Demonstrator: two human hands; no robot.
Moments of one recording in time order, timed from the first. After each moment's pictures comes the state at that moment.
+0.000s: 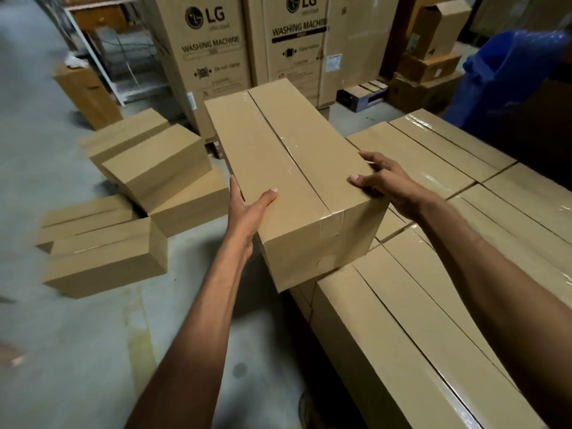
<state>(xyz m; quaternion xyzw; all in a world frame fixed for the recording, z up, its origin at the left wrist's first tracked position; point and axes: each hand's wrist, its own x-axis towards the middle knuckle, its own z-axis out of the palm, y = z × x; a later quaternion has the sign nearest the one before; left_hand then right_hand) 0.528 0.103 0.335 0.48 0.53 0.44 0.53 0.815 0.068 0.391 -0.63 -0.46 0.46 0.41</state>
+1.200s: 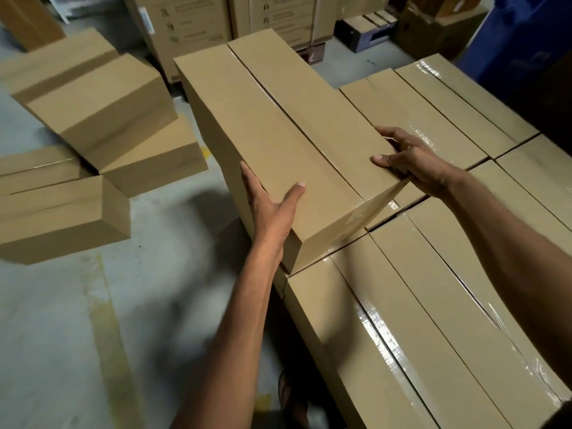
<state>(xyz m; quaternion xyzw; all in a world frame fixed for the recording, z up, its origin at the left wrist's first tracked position) 0.671 0.143 0.244 0.44 0.56 0.45 0.54 0.952 0.167 0.294 -0.64 -0.47 0.50 0.35</state>
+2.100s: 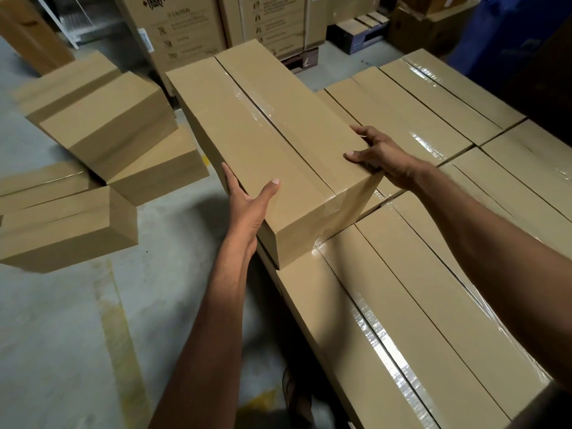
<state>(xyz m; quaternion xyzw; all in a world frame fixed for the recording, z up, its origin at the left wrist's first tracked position) 0.670 0.133 0.243 0.45 0.57 0.43 0.53 0.963 0.152 0.281 -0.62 -0.45 0.52 0.38</state>
